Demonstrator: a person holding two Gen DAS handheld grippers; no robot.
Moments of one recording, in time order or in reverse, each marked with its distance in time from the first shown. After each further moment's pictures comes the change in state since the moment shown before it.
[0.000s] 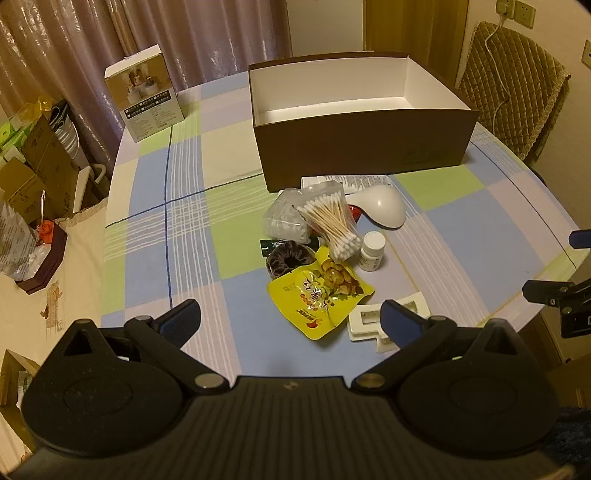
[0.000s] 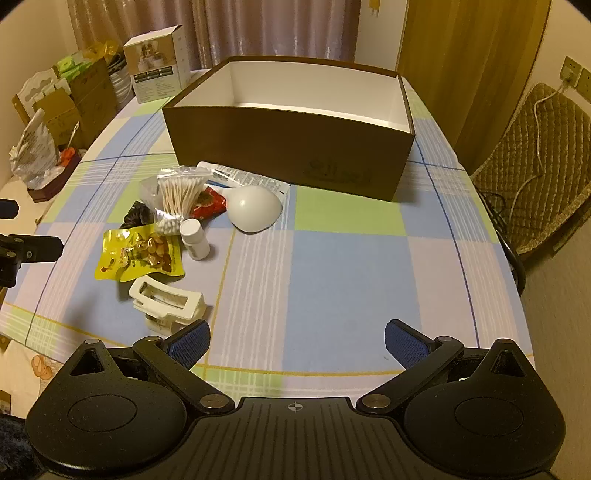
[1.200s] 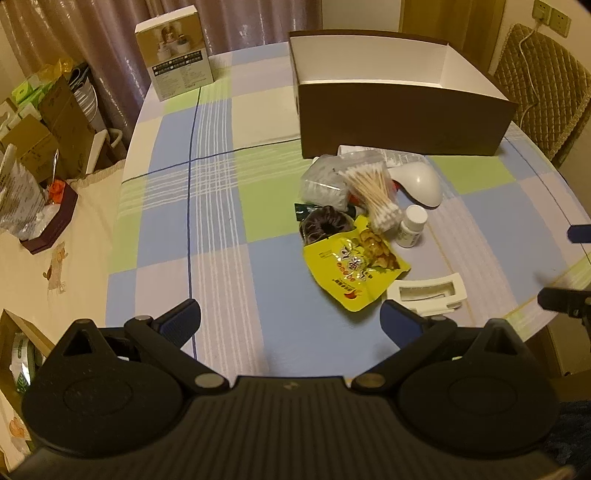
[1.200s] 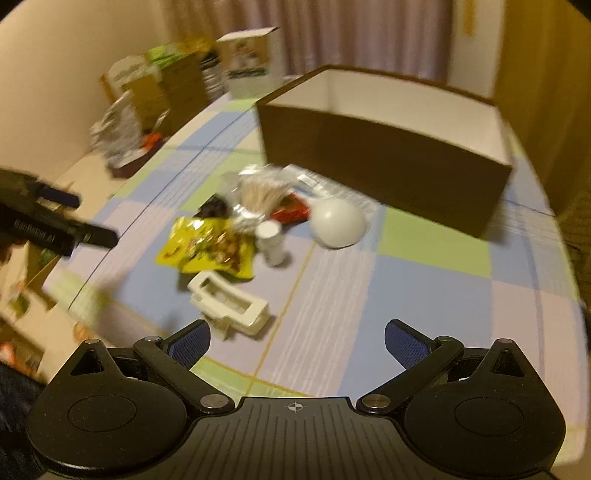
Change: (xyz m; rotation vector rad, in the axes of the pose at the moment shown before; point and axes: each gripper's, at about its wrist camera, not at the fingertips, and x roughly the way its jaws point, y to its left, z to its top) left arm 0.020 0.032 -0.024 -0.094 0.065 0.022; right arm 0.034 0.014 -0.007 -0.223 -0.035 0.277
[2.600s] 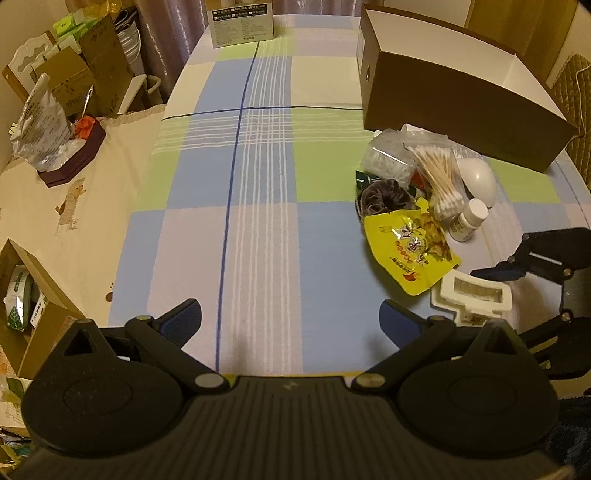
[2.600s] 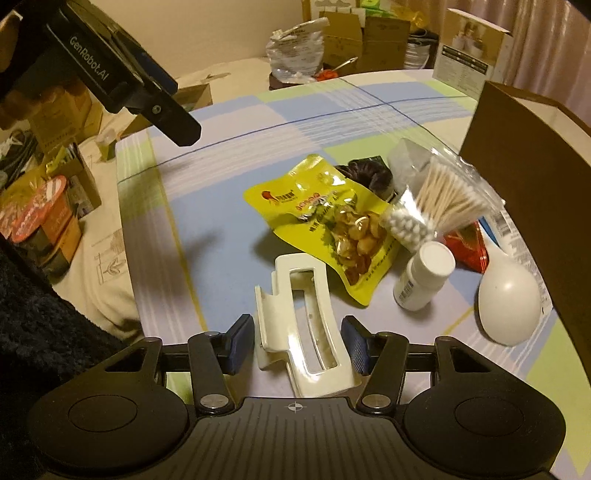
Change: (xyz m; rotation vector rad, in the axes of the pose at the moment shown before) left arm 0.023 0.035 -0.017 -0.189 0.082 0.040; right arm 0.111 0.036 0.008 -0.566 0.069 0.309
